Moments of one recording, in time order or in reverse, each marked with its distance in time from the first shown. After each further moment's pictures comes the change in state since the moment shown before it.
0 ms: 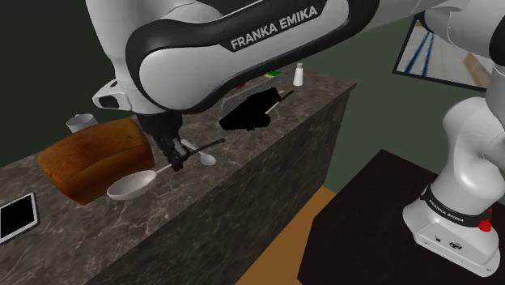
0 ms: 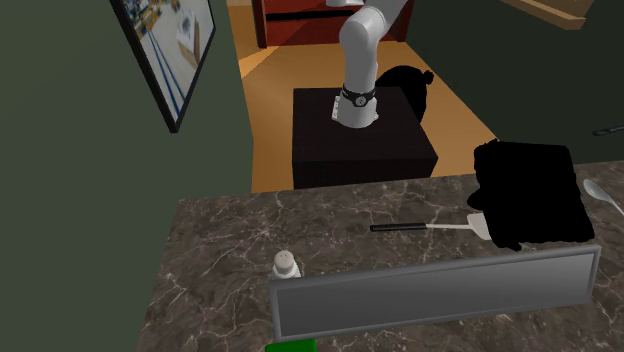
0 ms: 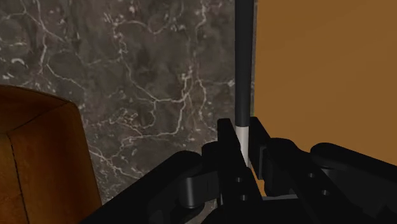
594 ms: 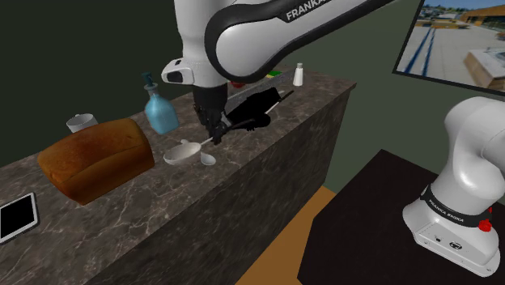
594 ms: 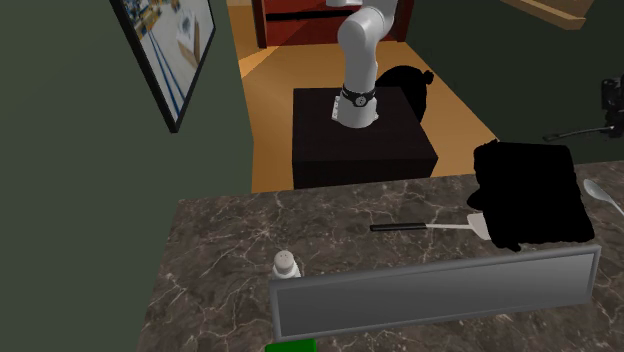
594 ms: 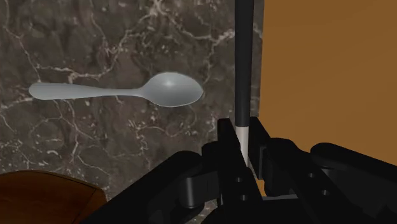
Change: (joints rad) arm -0.067 -0.253 -0.054 -0.368 -0.023 0.123 -0.132
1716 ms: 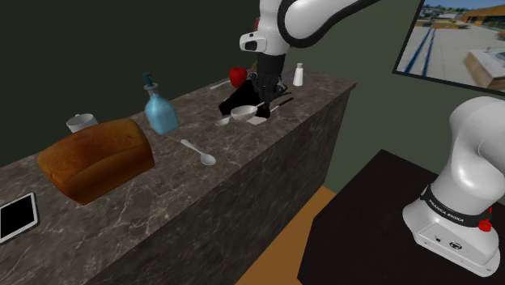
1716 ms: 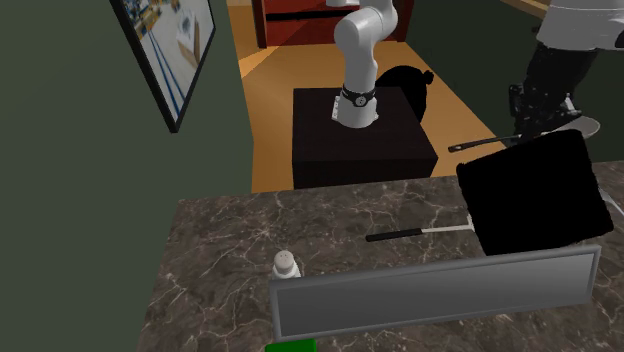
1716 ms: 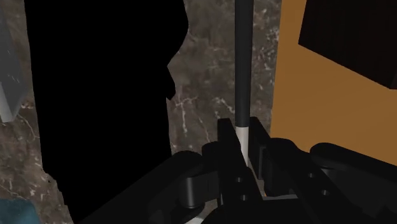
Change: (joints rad) arm -0.160 -0.297 -0.154 -0.347 -0.048 0.095 -0.316
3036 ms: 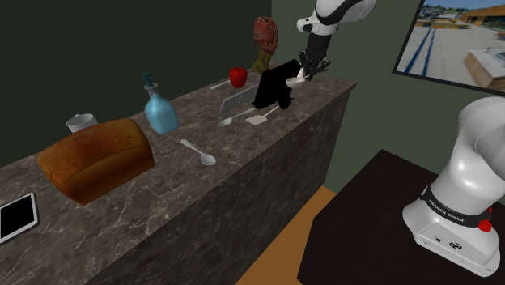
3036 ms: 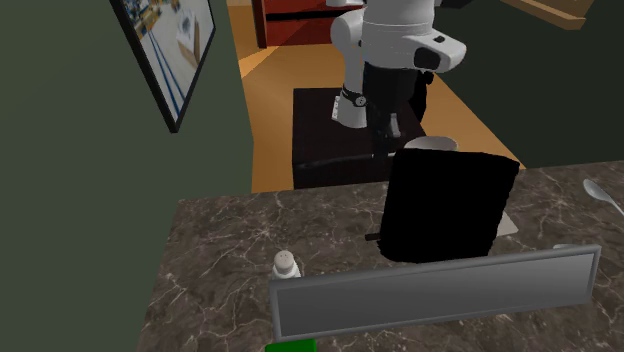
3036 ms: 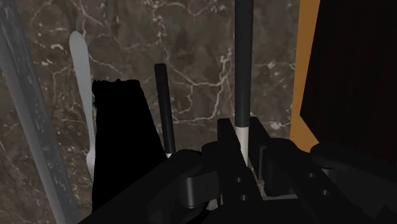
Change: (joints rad) arm -0.232 0.016 -0.298 0.019 0.050 0.000 -0.522
